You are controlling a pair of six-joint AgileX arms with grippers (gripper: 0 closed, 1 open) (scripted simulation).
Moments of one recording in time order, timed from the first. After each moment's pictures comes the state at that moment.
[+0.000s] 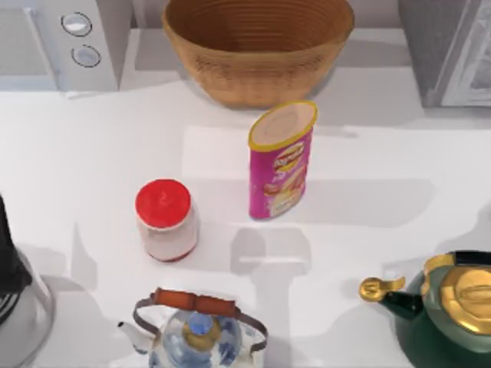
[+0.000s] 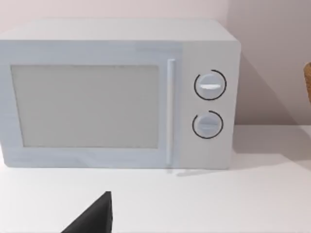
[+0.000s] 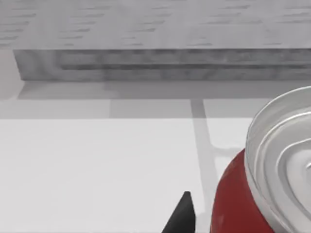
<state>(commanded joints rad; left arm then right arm) 0.00 0.00 0.00 0.00 0.00 0.00 -0.31 1.95 0.34 1.32 -0.26 -0.07</state>
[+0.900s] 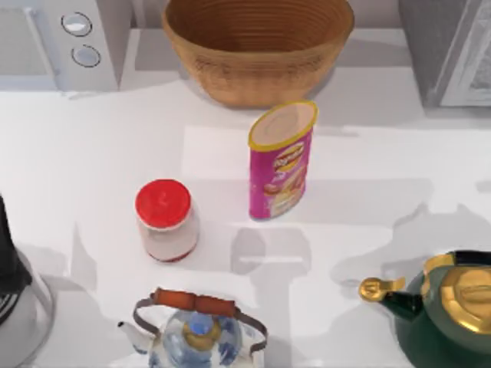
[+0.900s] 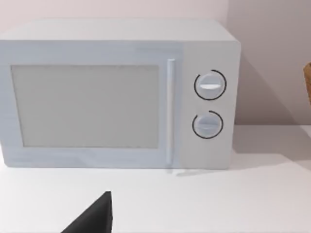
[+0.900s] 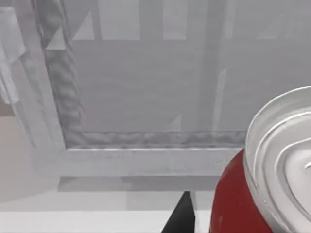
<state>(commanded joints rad) 0.00 0.00 0.00 0.00 0.00 0.00 -0.30 1.26 0.50 0.45 -0.27 -0.07</state>
